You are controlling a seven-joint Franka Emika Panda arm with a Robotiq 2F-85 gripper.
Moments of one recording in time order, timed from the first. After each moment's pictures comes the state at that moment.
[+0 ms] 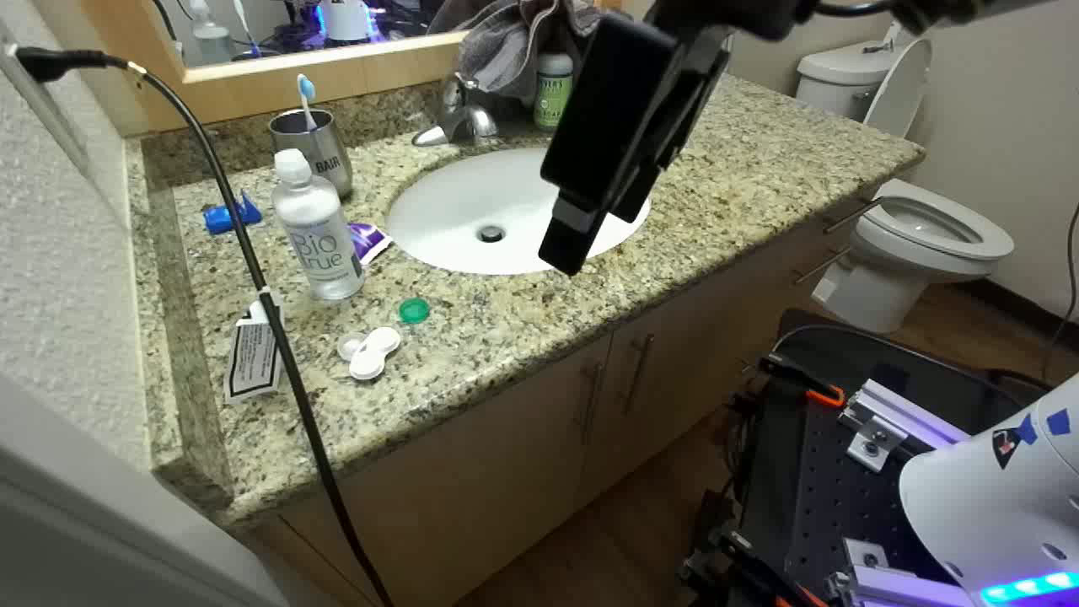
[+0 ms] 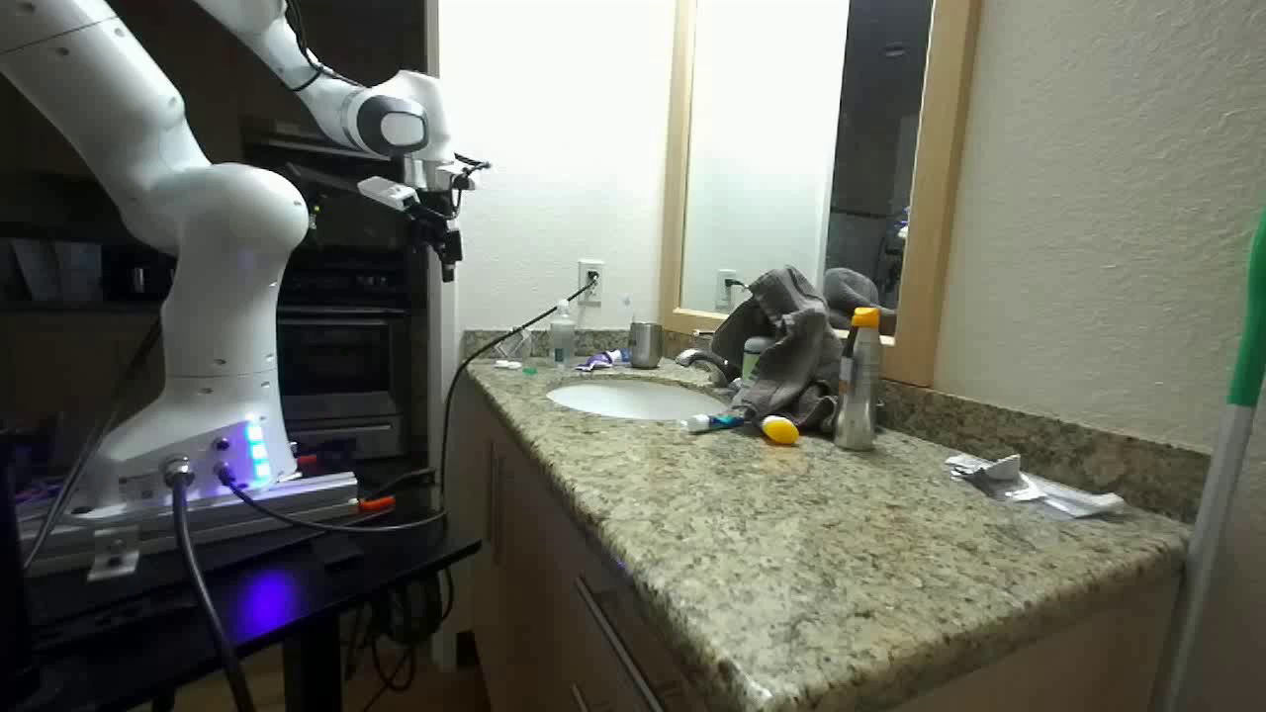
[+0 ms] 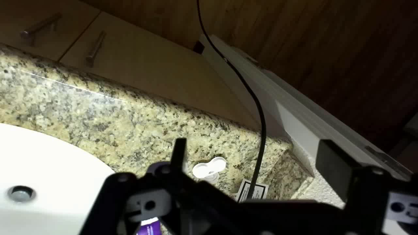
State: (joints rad) arm 0.20 -0.68 0.04 -2.78 0.29 2.36 0.06
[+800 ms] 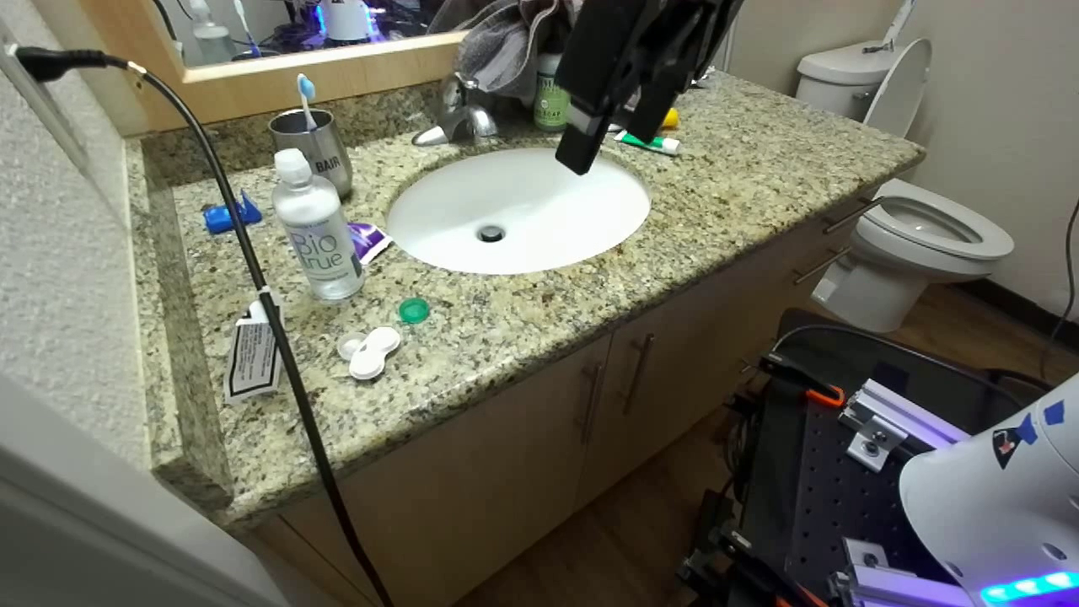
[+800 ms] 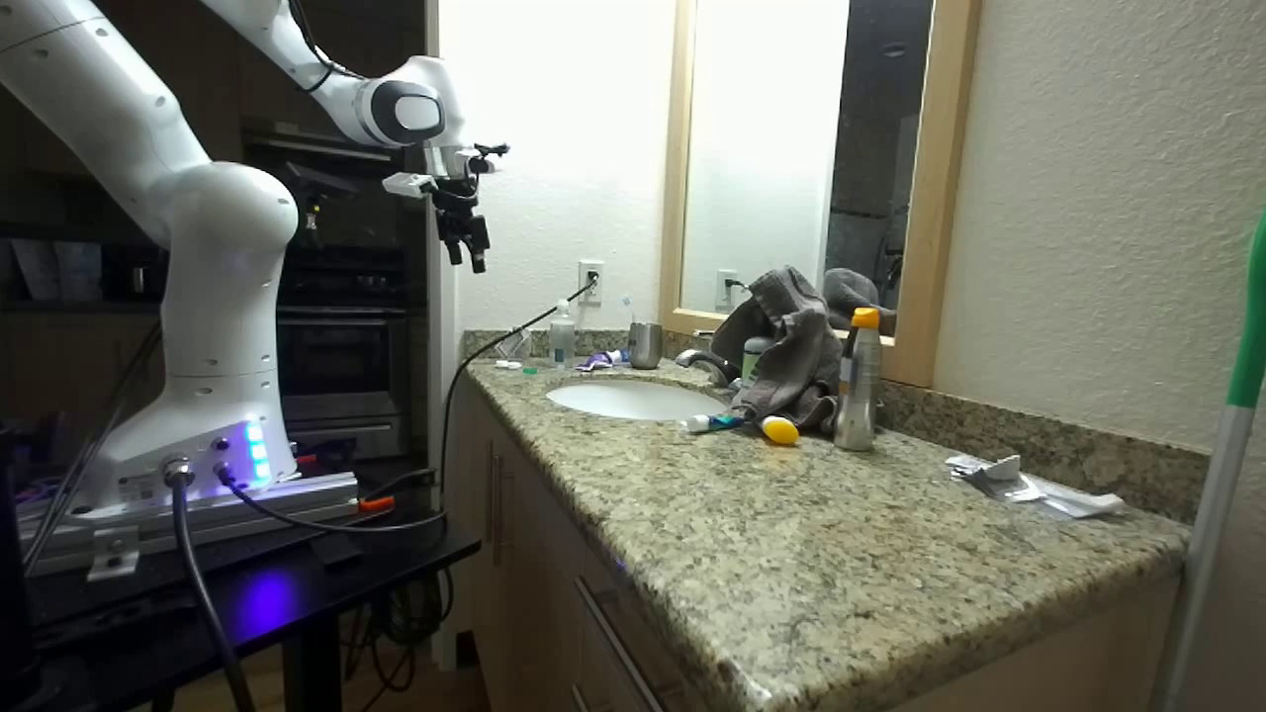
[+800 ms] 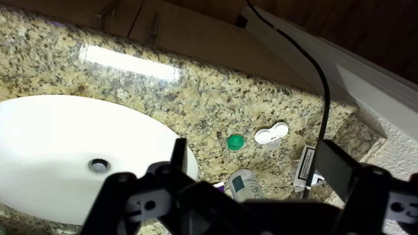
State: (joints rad) arm 0.05 -0.69 0.04 -2.76 0.14 2.36 0.14
